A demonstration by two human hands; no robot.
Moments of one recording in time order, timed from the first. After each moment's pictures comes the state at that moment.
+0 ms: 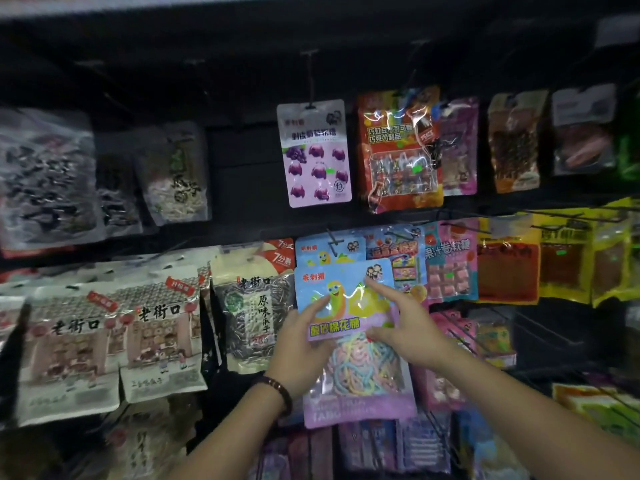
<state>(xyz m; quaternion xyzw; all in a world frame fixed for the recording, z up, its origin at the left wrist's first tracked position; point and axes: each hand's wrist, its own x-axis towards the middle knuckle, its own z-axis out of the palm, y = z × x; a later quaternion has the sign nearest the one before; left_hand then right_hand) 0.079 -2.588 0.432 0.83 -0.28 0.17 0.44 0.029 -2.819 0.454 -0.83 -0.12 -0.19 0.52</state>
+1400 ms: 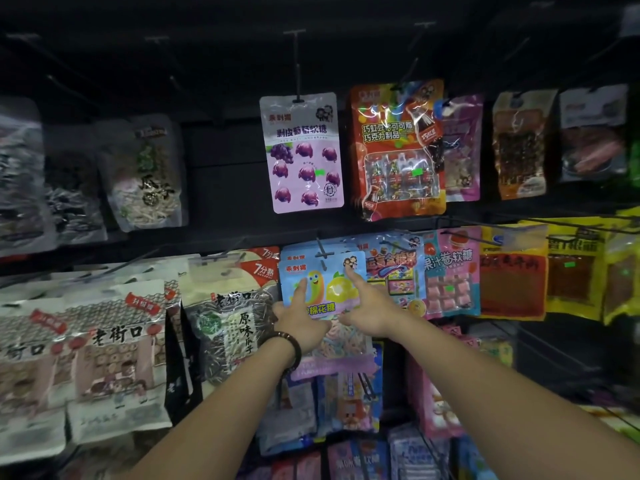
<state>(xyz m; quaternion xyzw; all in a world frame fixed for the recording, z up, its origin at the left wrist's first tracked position) 0.182 -2.644 0.470 0.89 -0.13 0.04 0.43 0.157 -2.828 0.483 -0.91 0.00 -0.10 0.40</state>
